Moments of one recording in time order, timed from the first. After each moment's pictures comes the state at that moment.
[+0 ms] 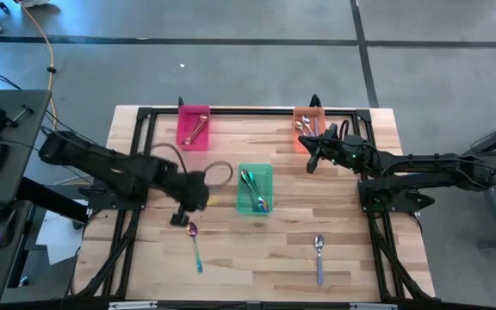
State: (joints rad) left arm -0.20 1.23 0.93 -0.75 0.08 0.00; right arm -0.25 0.89 0.38 0.34 0.28 0.10
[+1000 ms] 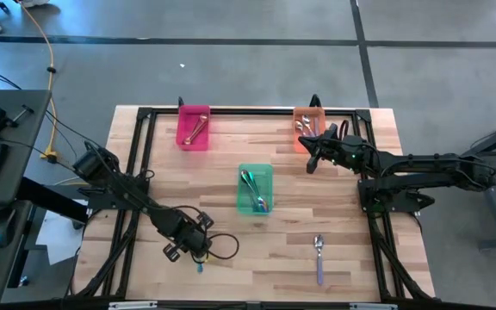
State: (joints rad) left arm -0.59 1.70 0.93 -0.64 -0.02 0.19; right arm -0.25 0.89 0.38 0.33 0.28 0.10
